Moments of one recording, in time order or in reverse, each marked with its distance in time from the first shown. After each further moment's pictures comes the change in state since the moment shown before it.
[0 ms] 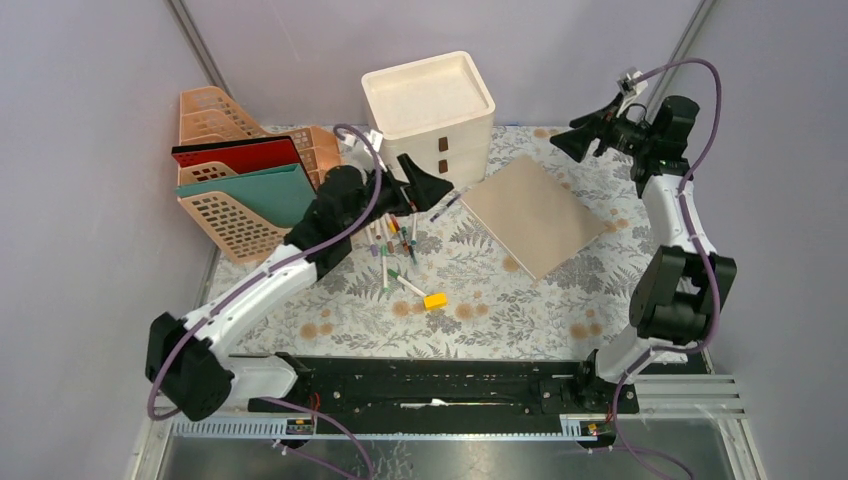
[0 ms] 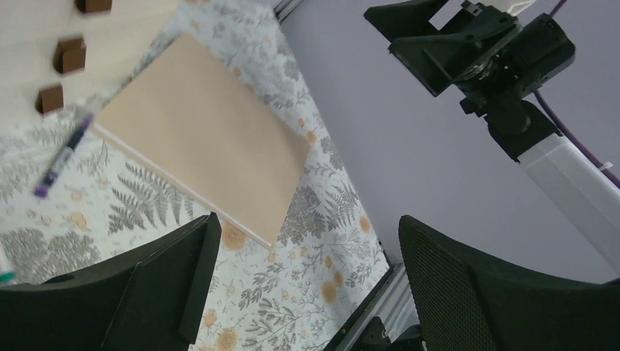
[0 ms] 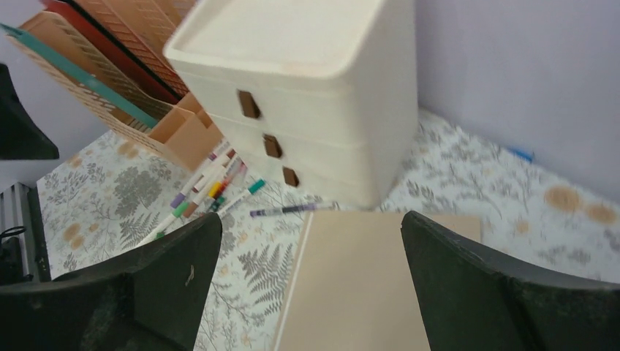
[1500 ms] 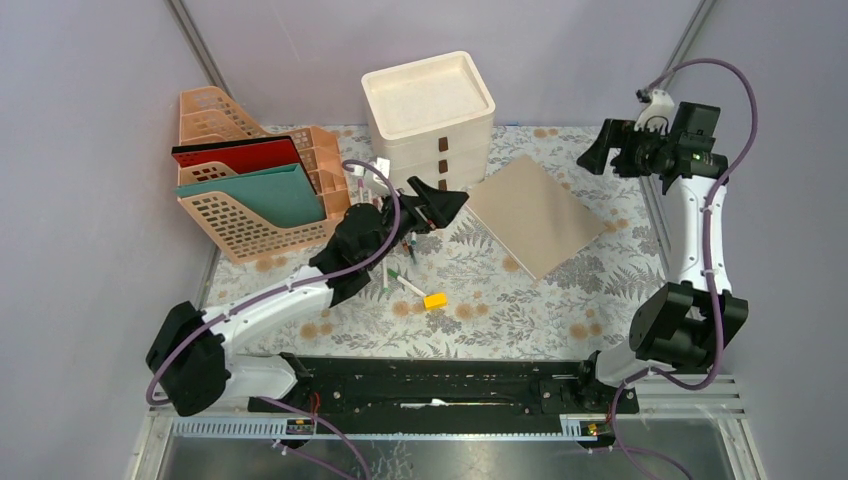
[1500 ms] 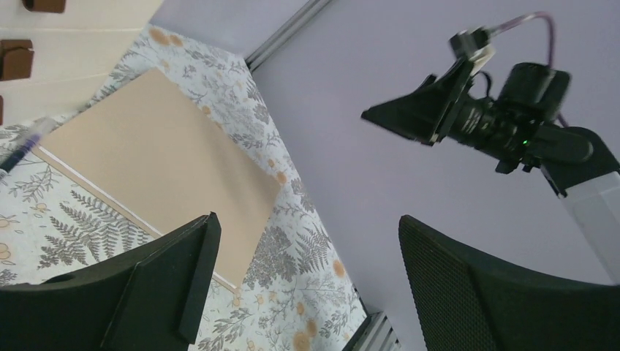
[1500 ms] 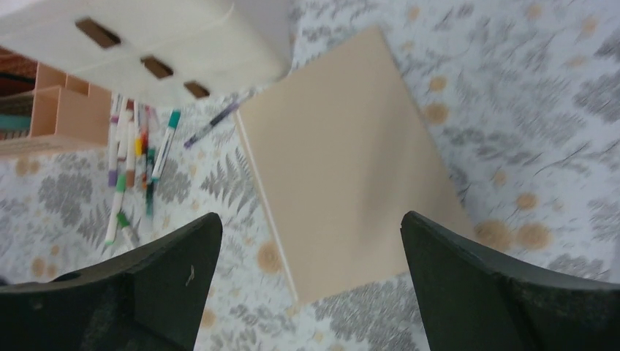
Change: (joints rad) left arm -0.190 0.055 -0.215 0.394 -0.278 -0.117; right arm -0.063 -0.115 0.156 -0.754 0.505 -0.161
